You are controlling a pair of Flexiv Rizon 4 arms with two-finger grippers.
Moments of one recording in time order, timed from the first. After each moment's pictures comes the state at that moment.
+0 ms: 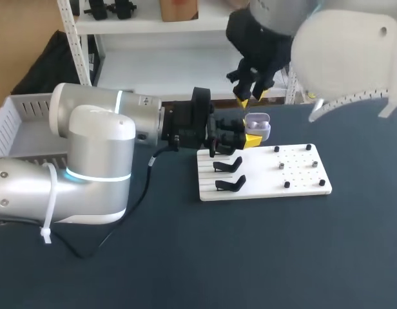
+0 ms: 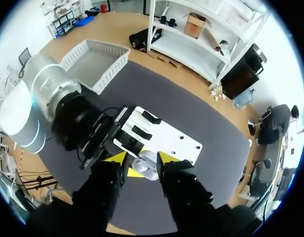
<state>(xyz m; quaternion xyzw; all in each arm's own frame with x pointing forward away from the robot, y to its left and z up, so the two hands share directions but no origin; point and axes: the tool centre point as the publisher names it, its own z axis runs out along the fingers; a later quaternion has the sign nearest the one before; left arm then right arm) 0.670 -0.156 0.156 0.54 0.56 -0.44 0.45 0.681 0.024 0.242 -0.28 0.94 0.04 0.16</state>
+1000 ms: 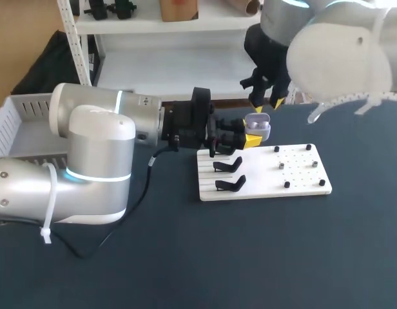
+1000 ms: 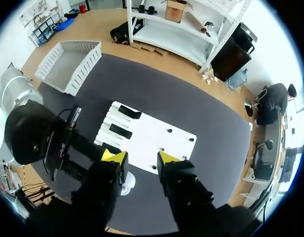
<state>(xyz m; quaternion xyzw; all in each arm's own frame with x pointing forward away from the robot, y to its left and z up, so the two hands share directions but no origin) 0.670 -0.156 0.156 0.55 0.56 -0.44 0.45 0.705 -0.012 0.201 -0.23 0.97 0.02 0.13</state>
